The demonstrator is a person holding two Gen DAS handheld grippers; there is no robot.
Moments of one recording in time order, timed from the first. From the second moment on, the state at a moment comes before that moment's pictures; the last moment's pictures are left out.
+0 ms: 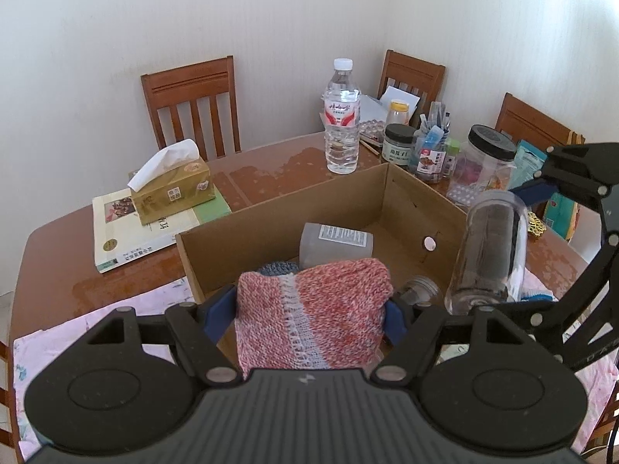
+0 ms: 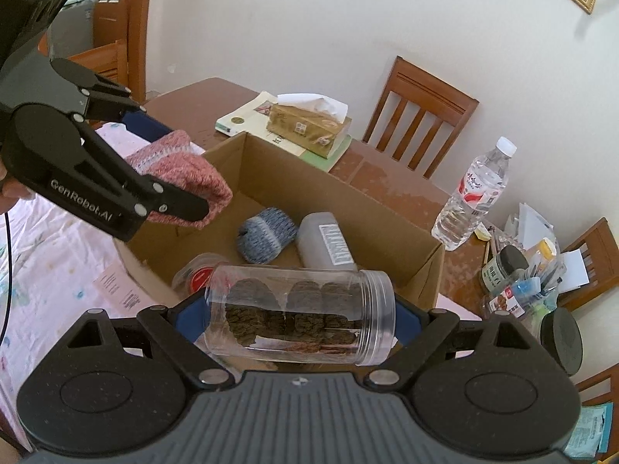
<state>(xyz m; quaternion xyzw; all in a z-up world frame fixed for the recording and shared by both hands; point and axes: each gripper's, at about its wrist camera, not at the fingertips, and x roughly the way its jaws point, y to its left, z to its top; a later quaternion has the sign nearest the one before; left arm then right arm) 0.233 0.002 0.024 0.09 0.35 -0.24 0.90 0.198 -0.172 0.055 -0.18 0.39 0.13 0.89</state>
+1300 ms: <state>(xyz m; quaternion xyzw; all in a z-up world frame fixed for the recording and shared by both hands) 0.258 0.001 -0.002 0.11 0.38 -0.25 0.88 0.251 -0.189 0.028 -0.17 0.42 0.10 0.89</state>
